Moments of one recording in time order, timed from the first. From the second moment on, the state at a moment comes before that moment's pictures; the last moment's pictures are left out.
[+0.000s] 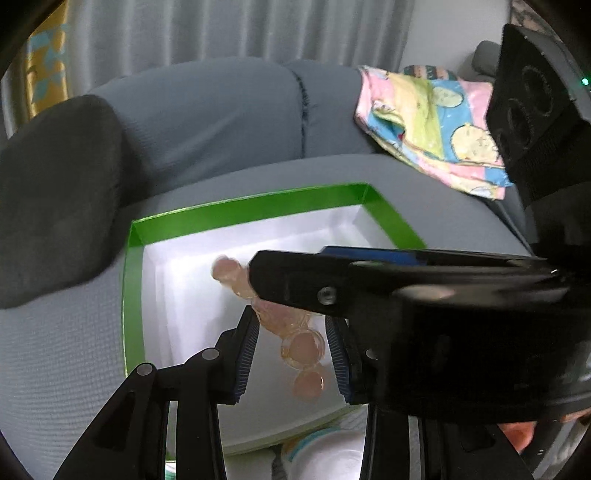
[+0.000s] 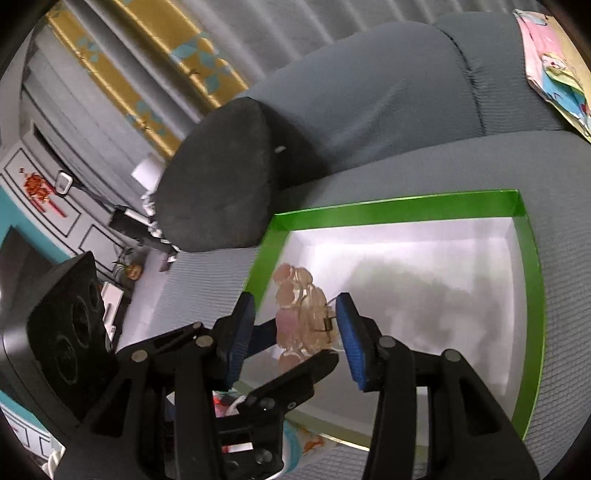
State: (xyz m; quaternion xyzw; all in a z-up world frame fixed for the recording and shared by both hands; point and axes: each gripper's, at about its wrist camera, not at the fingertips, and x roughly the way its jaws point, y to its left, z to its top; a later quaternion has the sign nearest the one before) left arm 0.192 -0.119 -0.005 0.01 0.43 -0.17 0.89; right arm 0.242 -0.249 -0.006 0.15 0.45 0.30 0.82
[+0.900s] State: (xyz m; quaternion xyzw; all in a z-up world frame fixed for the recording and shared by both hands) left arm 0.093 -0.076 0.052 0.02 0.33 -0.07 0.94; right arm 0.139 -0.293 0.062 0.07 0.34 0.23 0.91
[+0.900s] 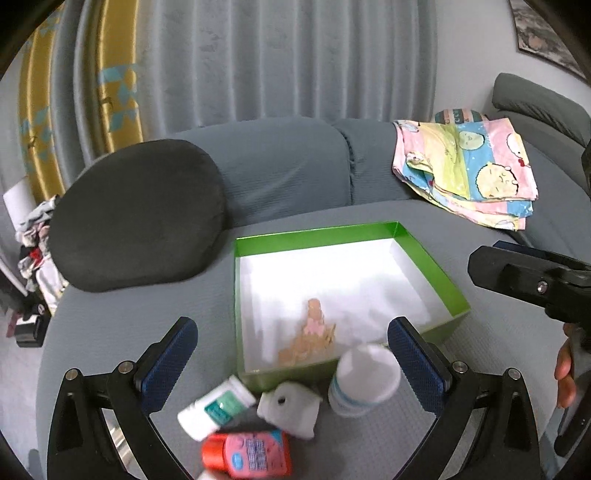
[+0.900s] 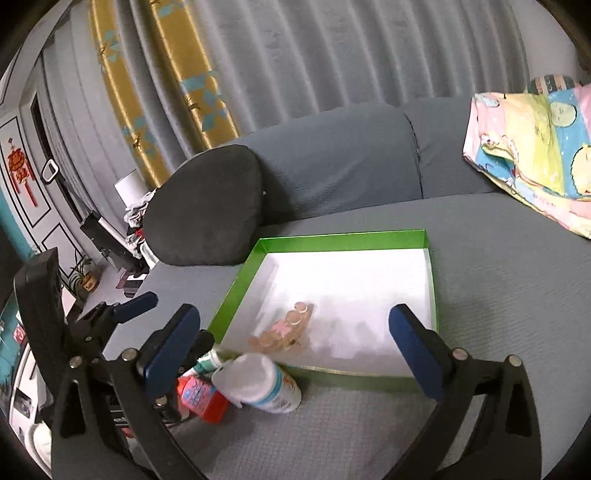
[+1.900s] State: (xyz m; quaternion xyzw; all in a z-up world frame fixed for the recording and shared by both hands) left arm 0.047 -0.104 -0.008 0.02 0.38 -0.10 0.92; right arm 0.097 -0.271 0.022 0.04 0.40 0.25 0.88
